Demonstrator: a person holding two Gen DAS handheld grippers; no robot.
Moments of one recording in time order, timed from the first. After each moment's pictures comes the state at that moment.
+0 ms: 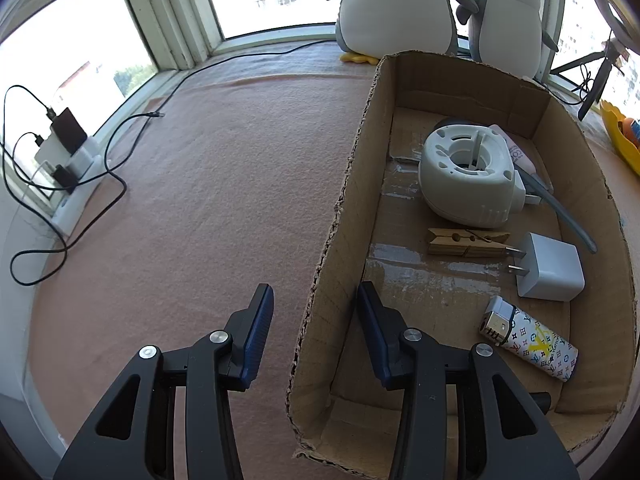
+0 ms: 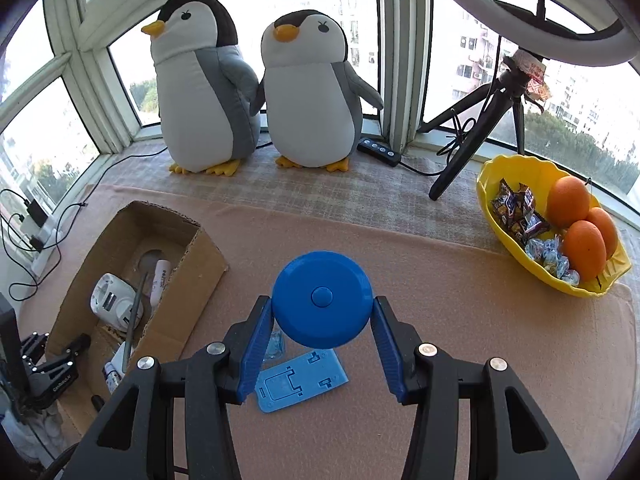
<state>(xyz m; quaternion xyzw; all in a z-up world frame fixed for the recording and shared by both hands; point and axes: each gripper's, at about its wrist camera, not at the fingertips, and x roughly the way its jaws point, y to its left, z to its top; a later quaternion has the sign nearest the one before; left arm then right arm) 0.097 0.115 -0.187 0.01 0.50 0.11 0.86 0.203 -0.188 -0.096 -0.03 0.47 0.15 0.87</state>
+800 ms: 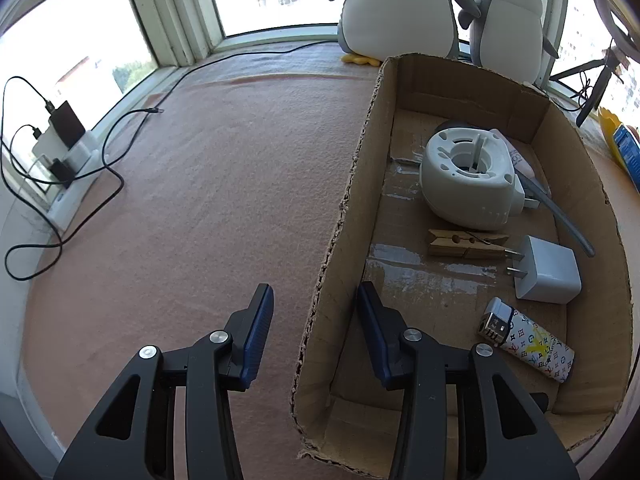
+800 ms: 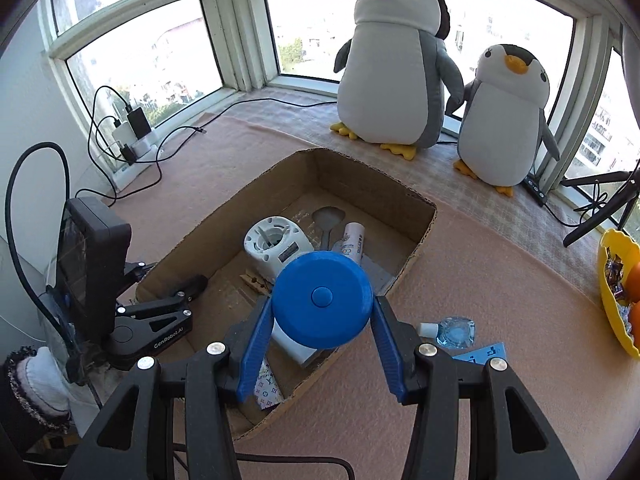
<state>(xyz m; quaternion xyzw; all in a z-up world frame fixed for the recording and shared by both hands) 0.096 0.121 -0.187 0.00 0.50 0.11 0.86 0.126 -0.049 -0.094 -0.12 0.46 0.30 0.83</state>
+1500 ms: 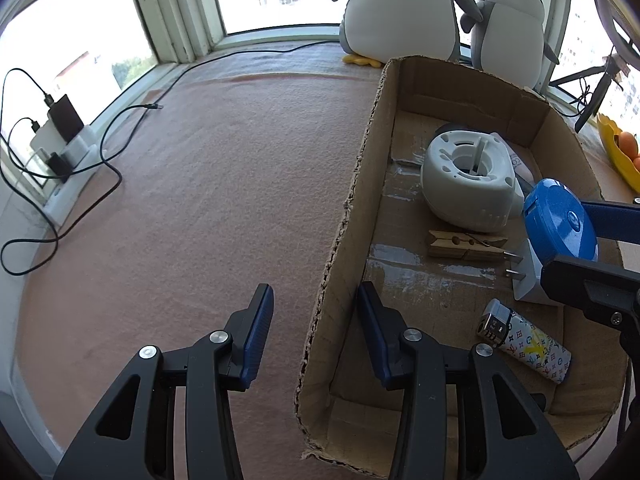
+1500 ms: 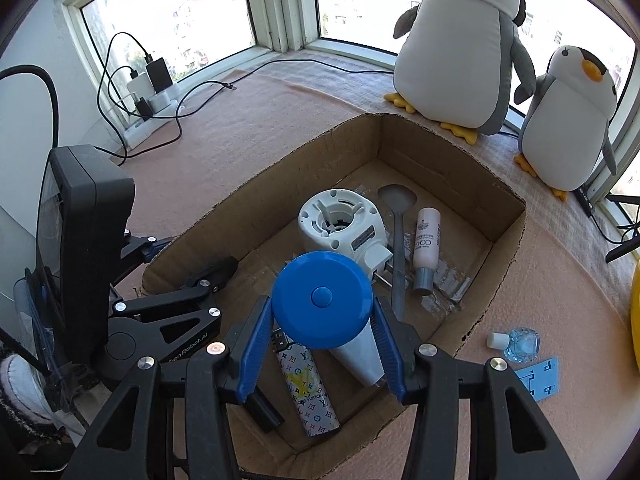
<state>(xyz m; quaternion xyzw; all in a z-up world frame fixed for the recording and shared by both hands) 0.096 0.121 -0.188 -0.01 0.49 0.11 0.86 0.119 0.008 -0.130 -0.16 0.49 0.32 0.79</state>
